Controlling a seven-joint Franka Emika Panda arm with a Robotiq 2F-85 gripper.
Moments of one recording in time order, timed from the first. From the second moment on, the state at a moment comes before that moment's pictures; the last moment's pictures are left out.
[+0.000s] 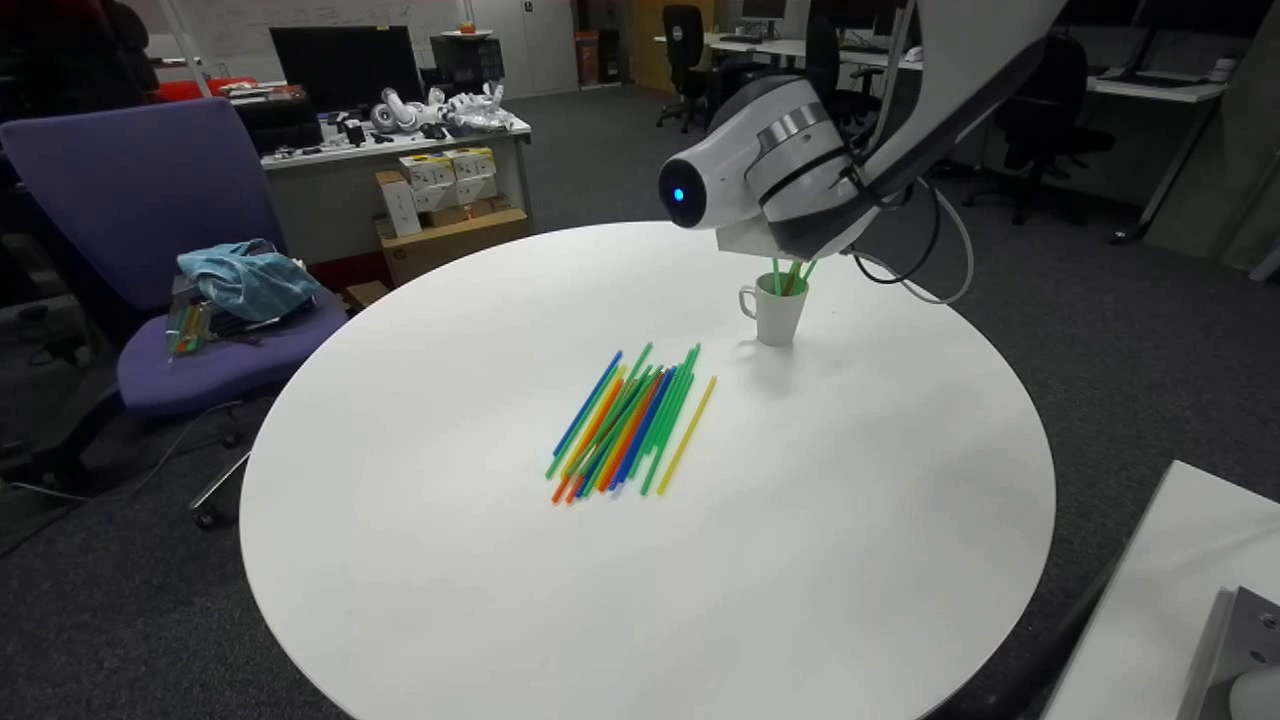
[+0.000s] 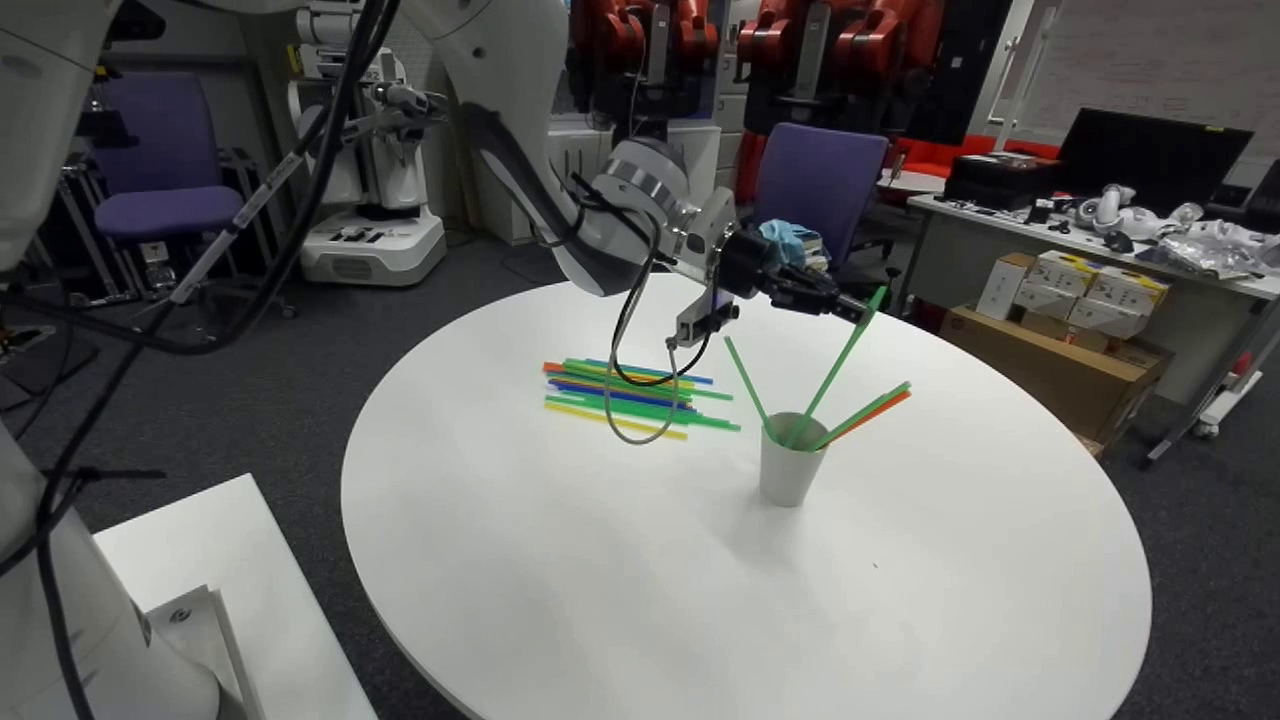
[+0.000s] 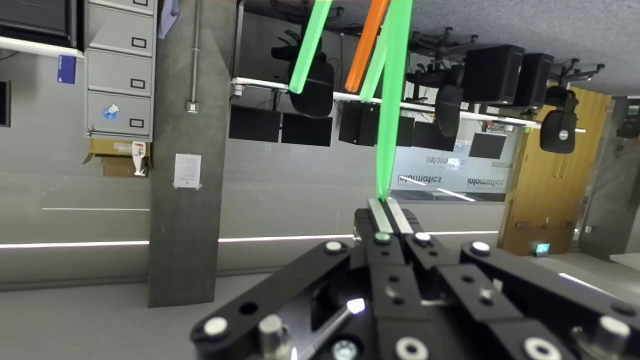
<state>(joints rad) 0.09 0.55 -0.08 -1.77 -1.56 1.87 2.20</state>
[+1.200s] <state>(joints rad) 0.06 0.59 -0.01 -1.84 -1.62 1.92 2.41</state>
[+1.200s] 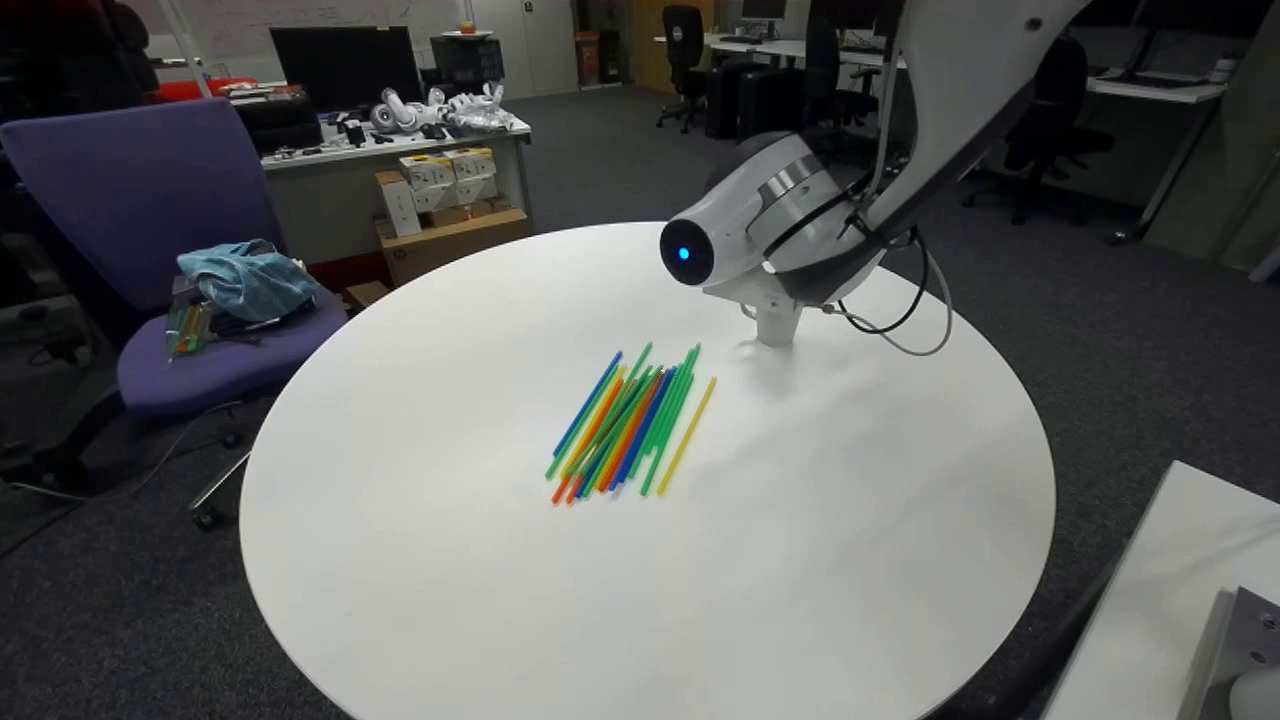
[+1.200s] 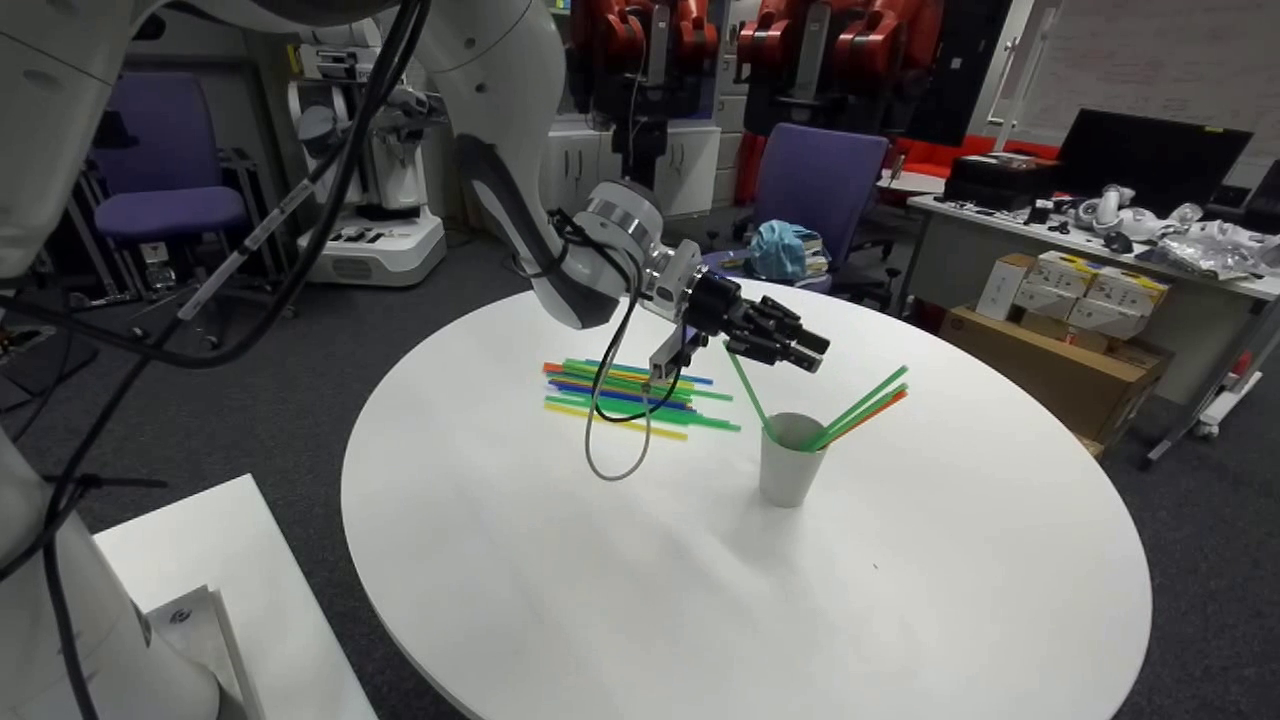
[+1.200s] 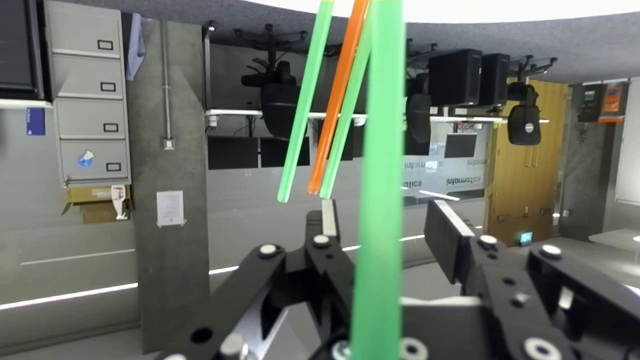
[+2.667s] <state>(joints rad) -0.38 0.41 0.36 -2.08 -0.56 2.94 1.48</state>
